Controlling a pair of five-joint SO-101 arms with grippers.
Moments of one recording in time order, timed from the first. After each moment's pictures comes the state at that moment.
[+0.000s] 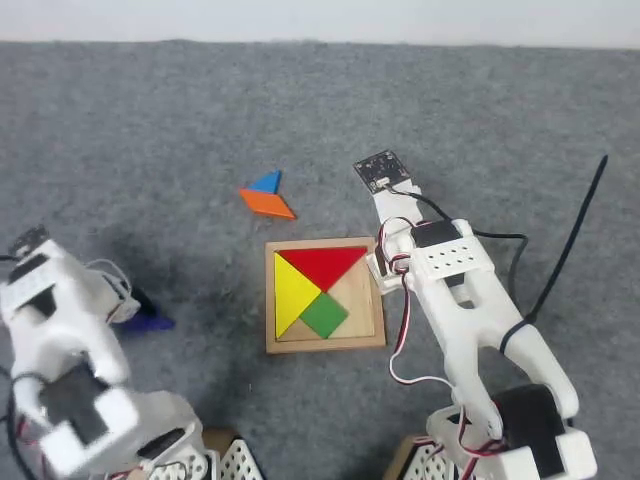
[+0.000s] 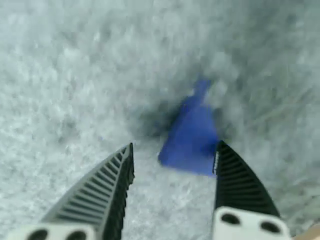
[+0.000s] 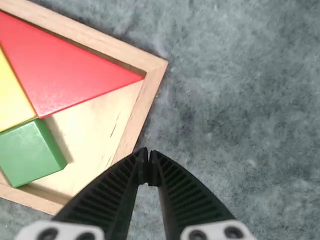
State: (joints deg) left arm -45.3 -2.2 42.5 67.5 10.6; right arm -20.8 -12.6 39.8 55.1 8.8
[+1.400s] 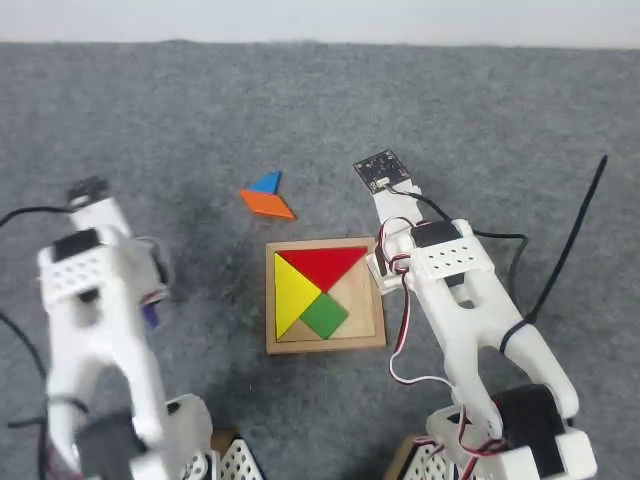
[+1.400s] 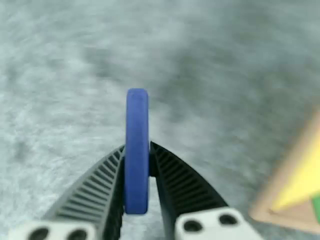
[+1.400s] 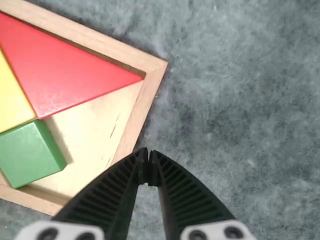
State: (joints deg) left arm -28.7 -18.8 43.4 74.2 6.1; right arm -20.1 -12.6 39.8 55.1 8.8
